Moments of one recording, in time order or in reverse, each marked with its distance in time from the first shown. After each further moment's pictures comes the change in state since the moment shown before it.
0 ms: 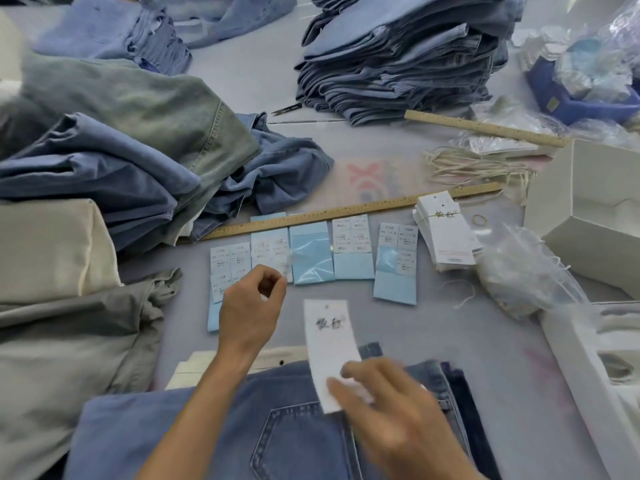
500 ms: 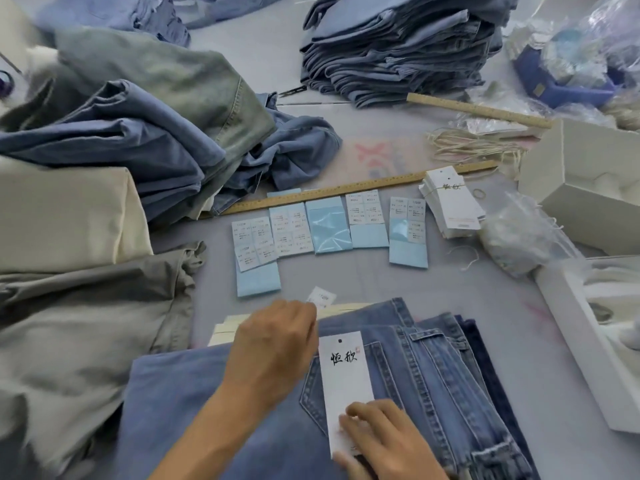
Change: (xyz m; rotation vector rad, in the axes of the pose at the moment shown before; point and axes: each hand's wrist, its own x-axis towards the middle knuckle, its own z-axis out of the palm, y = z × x) left_hand -0.095 -0.008 -0.076 0.436 -0.093 0.604; right_hand -0.059 -0.112 0.030 0.000 -0.183 0.210
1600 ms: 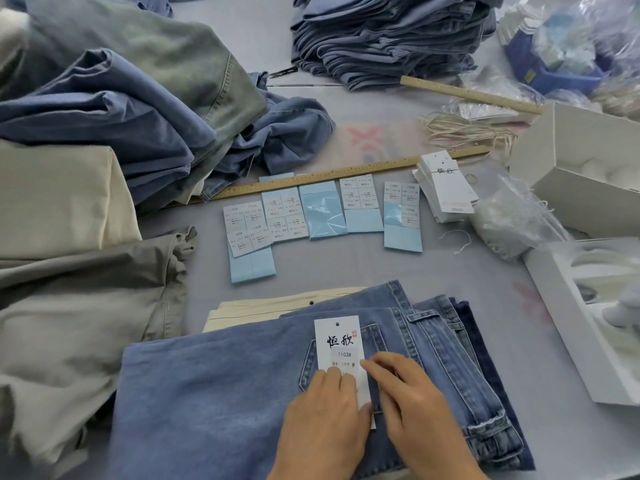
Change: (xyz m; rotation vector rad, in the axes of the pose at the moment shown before) left_hand -0.078 0.075 0.033 0.004 -0.353 -0.081; right_hand -0.004 0.016 -0.002 0.124 0.038 0.276
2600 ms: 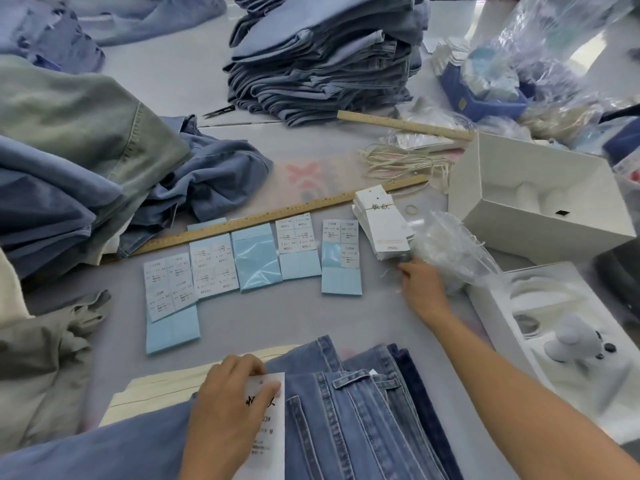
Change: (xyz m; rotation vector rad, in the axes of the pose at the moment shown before) left_hand 0.095 -0.025 0.002 -0.433 -0.047 -0.373; right_hand 0.198 0.265 -0.032 -0.130 -0.006 0.507
